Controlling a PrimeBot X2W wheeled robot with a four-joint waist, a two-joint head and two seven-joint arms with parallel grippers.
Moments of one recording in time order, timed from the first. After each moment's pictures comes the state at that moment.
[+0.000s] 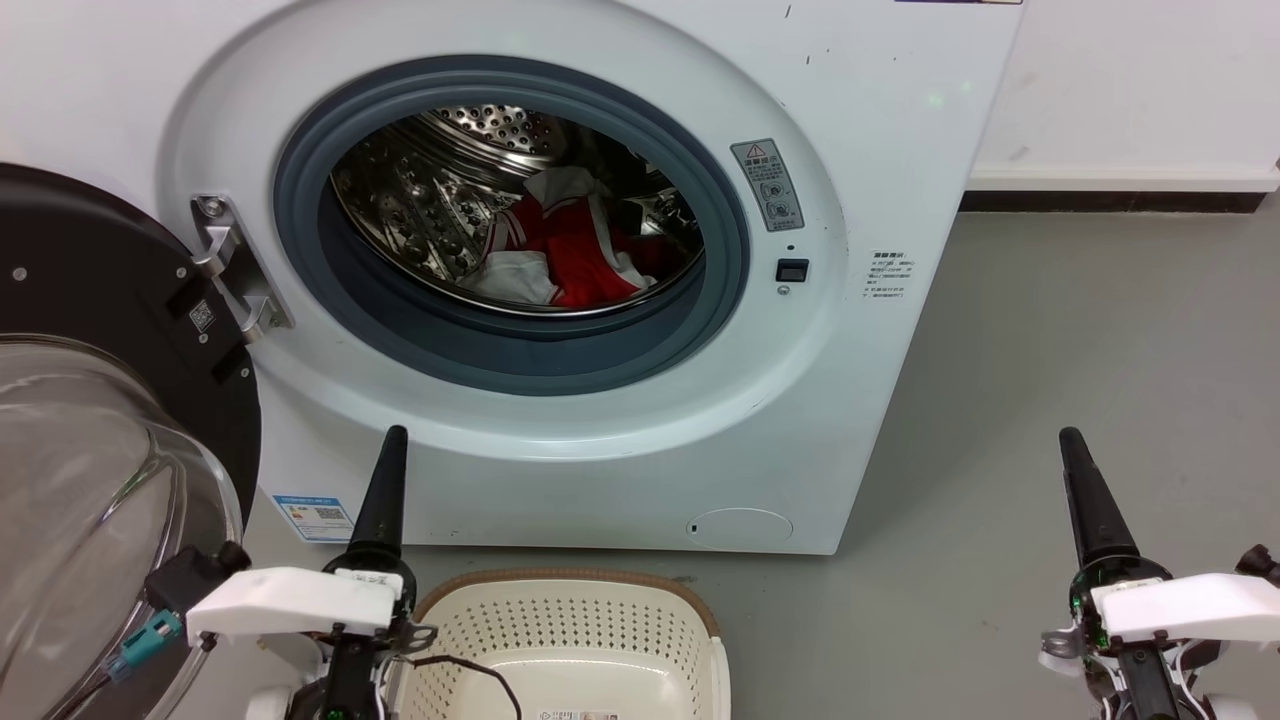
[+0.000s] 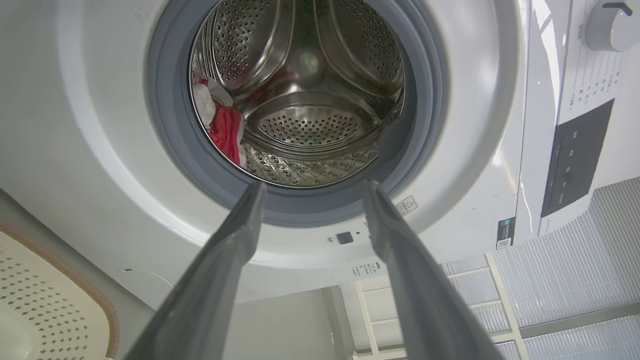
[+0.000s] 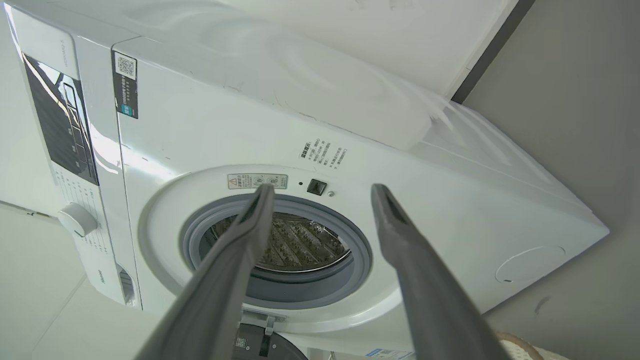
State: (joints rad) left arm -0.12 0.05 0.01 0.20 -1.27 -0.13 -0.01; right arm -0.07 -0.05 -0.07 0.18 1.24 0.13 -0.01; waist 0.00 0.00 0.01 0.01
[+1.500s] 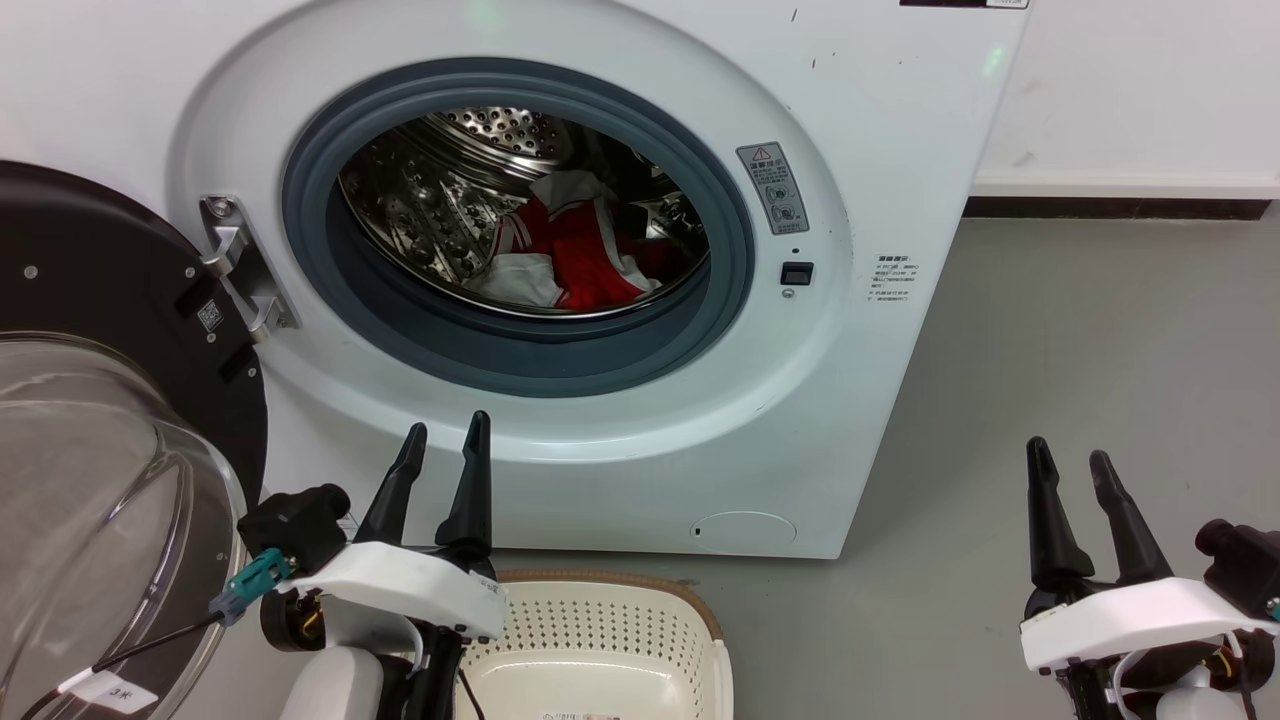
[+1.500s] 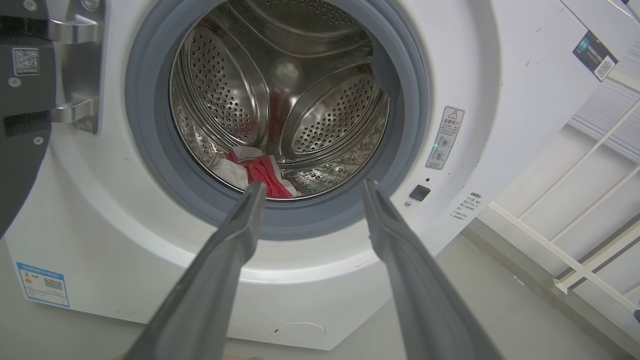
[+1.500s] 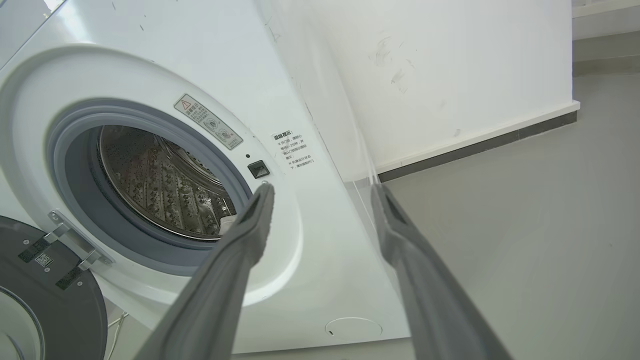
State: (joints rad) left arm -0.18 0.05 -0.10 0.25 -0.53 -0.12 -0.15; right arm -0.06 -0.05 -0.06 0.16 0.46 0.13 -0.15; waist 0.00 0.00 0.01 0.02
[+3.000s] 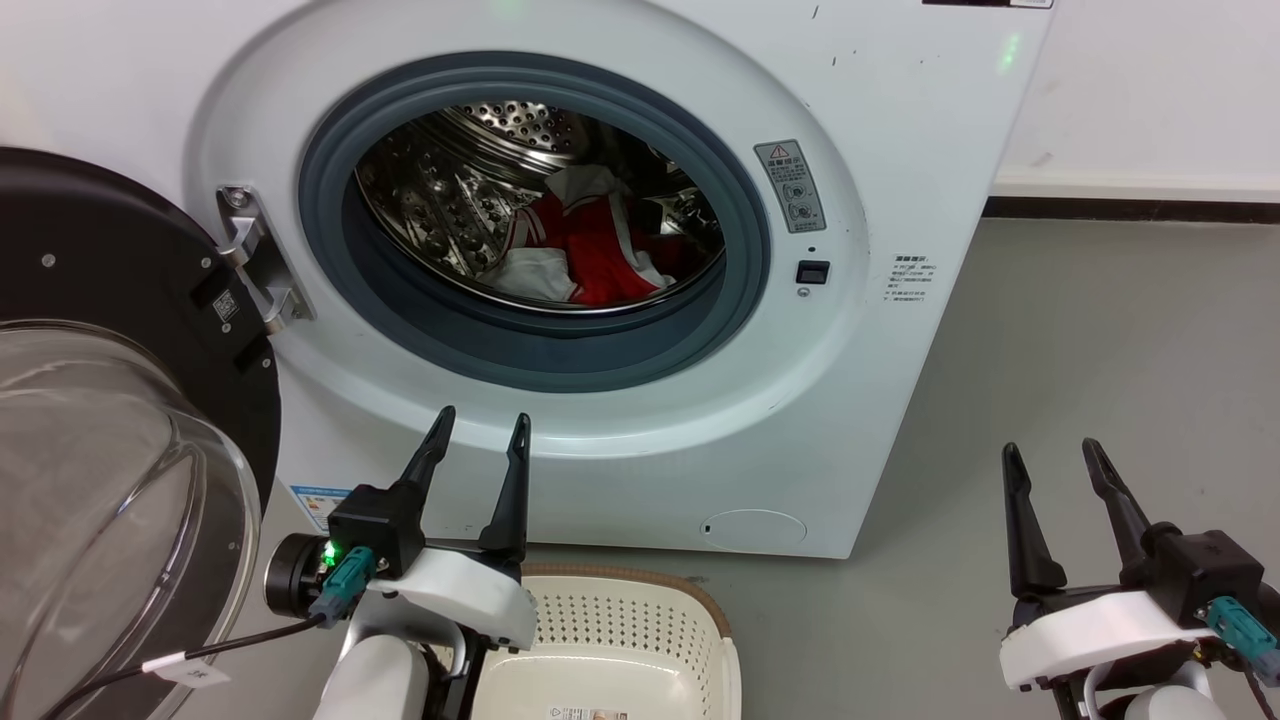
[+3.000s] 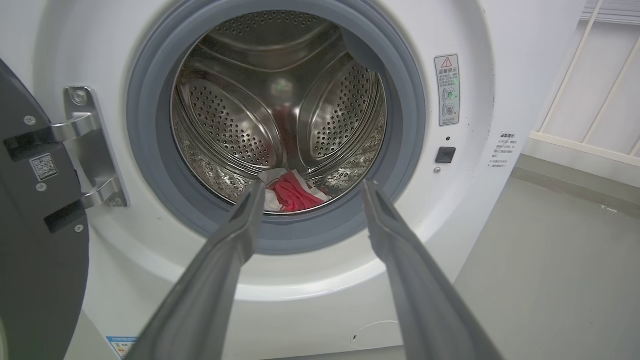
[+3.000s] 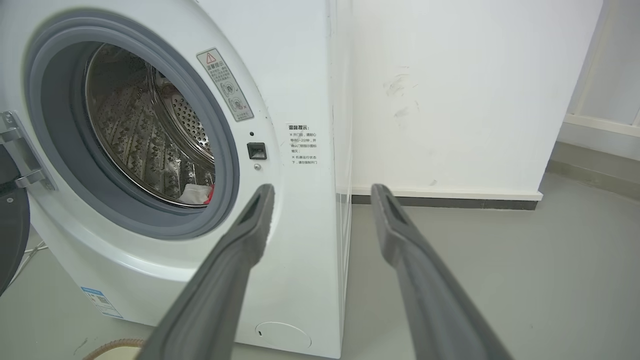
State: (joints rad) left arm -0.21 0.05 -0.14 0.30 -0.17 -0.10 -0.25; right arm -0.06 -0.05 -0.05 0.17 0.09 0.13 -0.25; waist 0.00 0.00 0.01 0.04
